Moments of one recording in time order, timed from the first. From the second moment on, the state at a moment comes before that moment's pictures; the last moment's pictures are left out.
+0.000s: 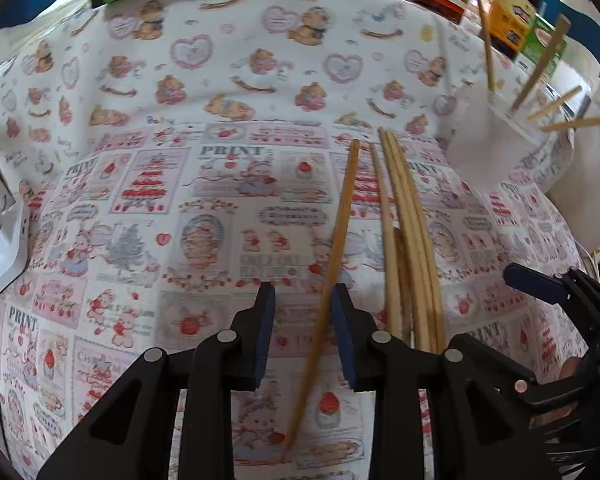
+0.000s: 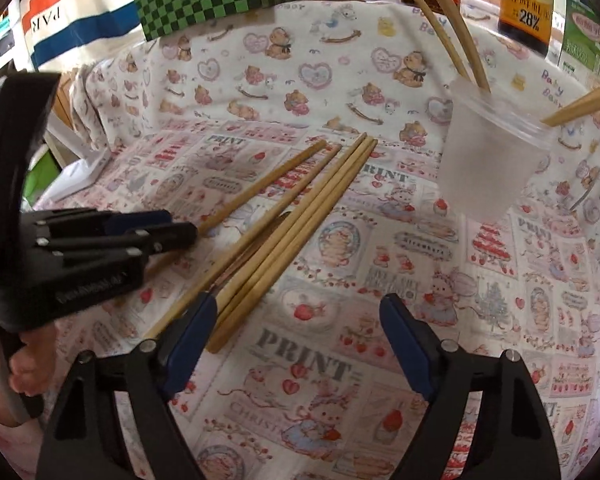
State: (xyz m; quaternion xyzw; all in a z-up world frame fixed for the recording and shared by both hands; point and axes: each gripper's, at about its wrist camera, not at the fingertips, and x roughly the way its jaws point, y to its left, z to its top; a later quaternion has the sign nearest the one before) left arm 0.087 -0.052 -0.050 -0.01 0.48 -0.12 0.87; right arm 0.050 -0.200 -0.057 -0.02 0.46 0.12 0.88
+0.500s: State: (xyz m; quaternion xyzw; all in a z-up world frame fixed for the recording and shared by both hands) left arm 0.093 -0.038 -0.045 -0.05 0.48 -0.12 0.87; right arm 0.049 -0.189 -0.065 -0.03 0.48 0.14 0.86
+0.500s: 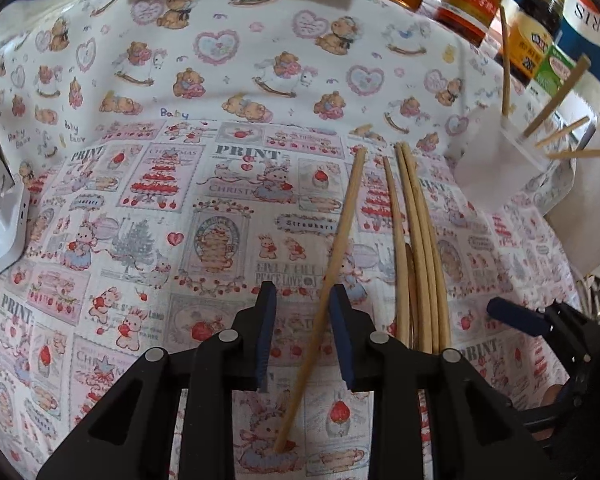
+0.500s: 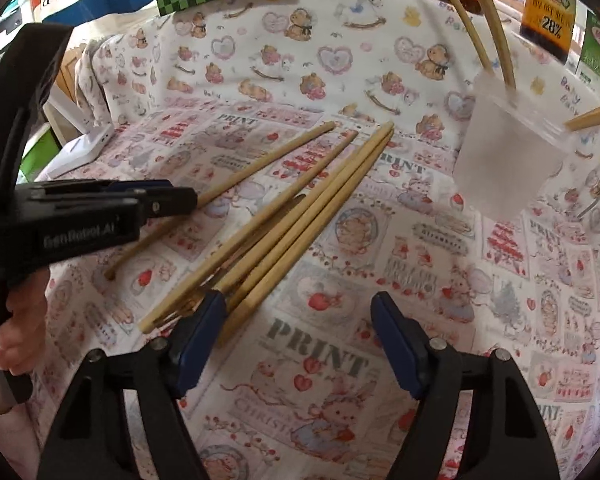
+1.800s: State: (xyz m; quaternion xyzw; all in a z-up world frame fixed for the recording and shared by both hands) left arm 0.093 -0.047 -0.051 -0.01 0.47 -0.11 0.88; right arm 0.028 -0.203 -0.053 -0.01 0.42 0.13 0.90
